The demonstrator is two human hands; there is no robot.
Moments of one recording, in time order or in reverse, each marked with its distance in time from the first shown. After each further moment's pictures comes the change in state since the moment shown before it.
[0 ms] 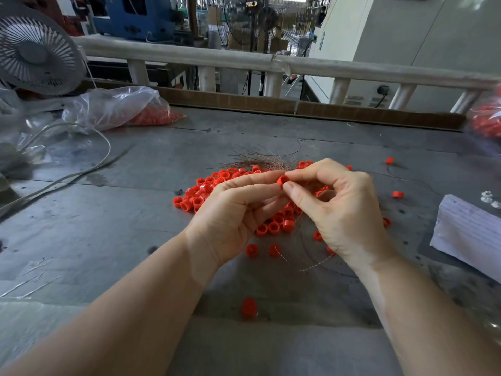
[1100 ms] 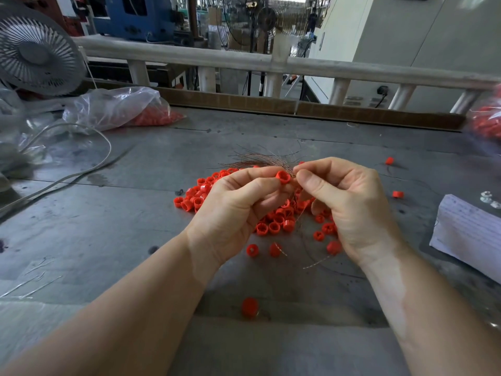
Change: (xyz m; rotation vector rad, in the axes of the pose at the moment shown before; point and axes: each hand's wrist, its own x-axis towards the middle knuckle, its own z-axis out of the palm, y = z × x) left_hand -0.001 0.000 0.002 0.003 -0.042 0.123; right_hand 0.004 -0.003 -0.005 0.469 -0.028 0.306
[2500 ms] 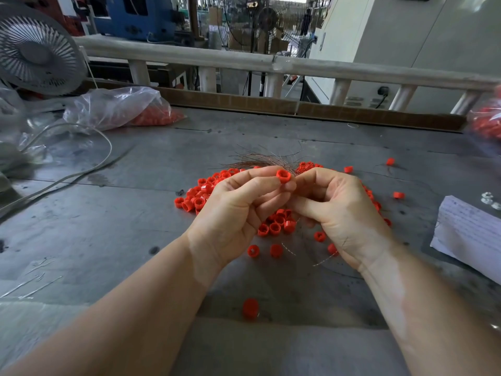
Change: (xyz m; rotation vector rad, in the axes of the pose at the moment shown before) left_hand 0.000 -0.001 -0.001 -0.073 0.019 -0.025; right_hand -0.001 0.007 0.001 -0.028 -0.149 0.089
